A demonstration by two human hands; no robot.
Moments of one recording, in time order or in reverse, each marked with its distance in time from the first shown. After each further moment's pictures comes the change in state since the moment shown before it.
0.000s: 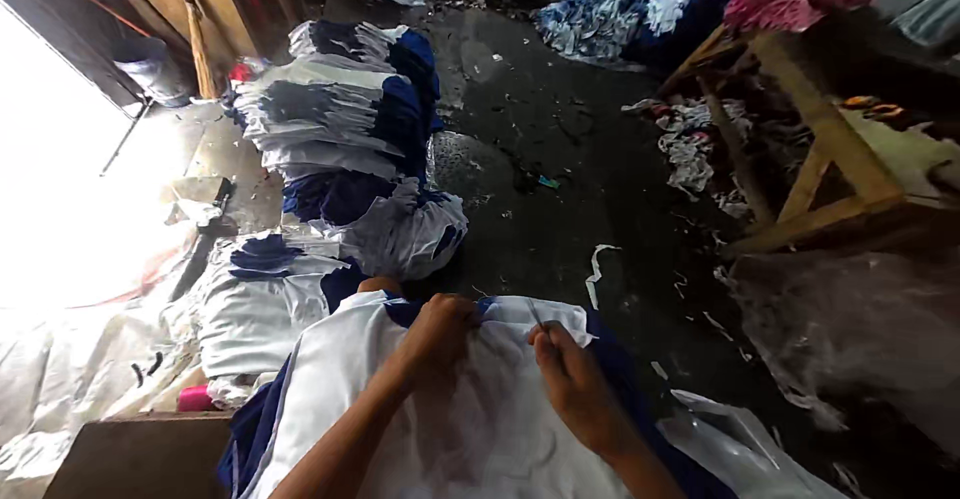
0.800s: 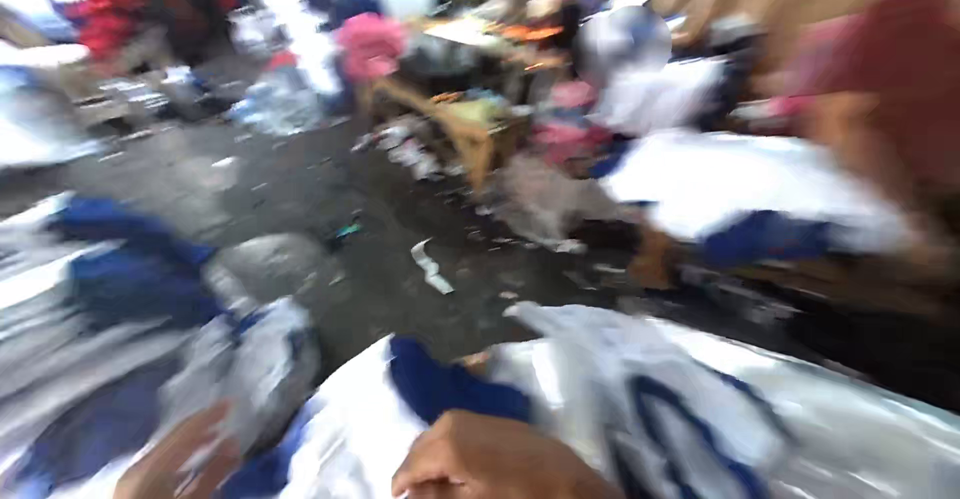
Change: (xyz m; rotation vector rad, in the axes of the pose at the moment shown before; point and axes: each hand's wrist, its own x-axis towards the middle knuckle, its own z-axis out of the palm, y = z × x) left_hand -0.004 0.087 -0.090 0.322 -0.146 0.222; right_hand -0.090 -0.008 -0.094 0.133 -0.207 -0.398
